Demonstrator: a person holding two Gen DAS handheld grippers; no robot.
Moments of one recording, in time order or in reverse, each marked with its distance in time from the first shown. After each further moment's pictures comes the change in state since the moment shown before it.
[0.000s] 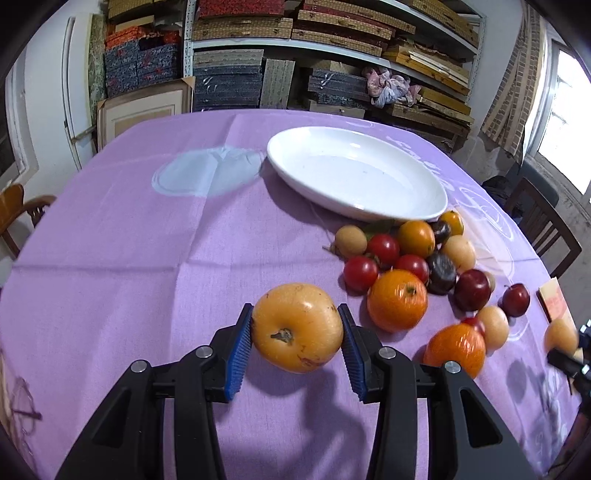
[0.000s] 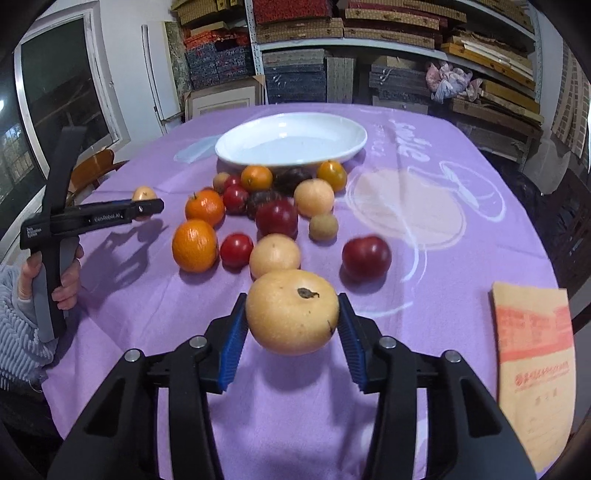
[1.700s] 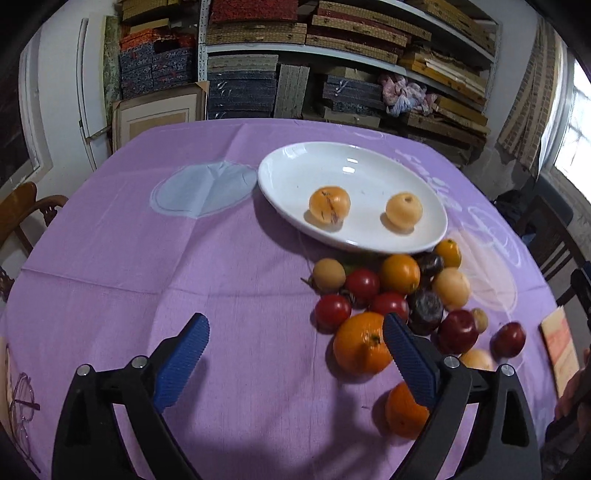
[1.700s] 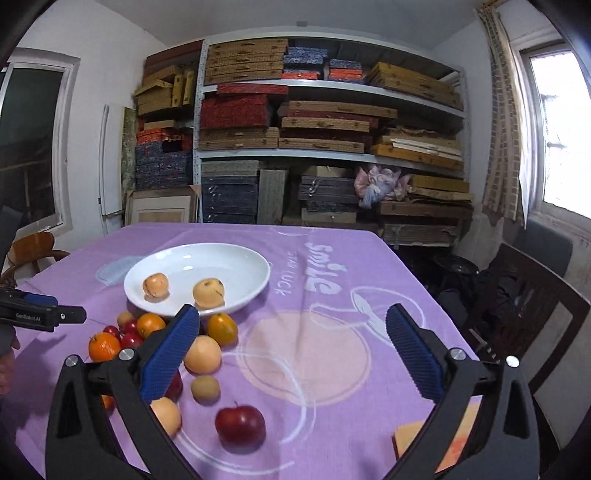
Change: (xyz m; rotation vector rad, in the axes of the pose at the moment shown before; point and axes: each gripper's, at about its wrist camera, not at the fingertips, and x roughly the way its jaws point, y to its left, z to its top) left arm 0.007 -0.042 0.015 -0.035 -0.003 0.072; right arm 0.001 -0.077 0.026 0.065 -0.402 -0.269
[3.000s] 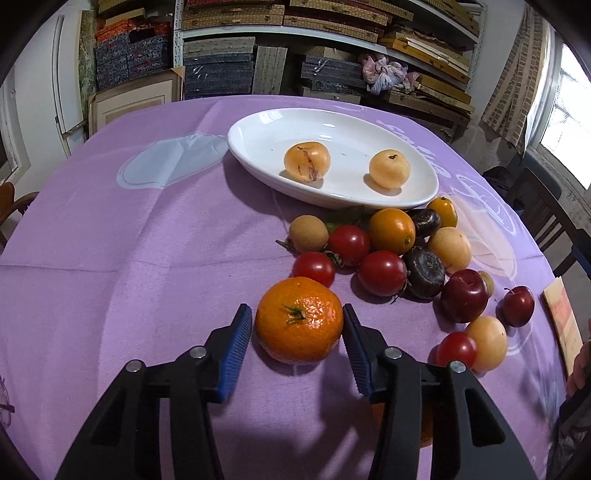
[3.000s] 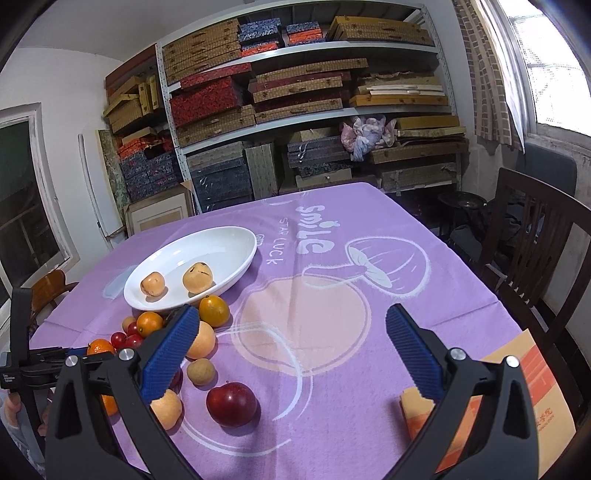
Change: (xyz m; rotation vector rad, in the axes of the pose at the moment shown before) left arm 0.030 0.005 -0.020 0.030 0.057 -0.071; right arm 0.013 -0.032 -0.014 0.206 0.088 0.058
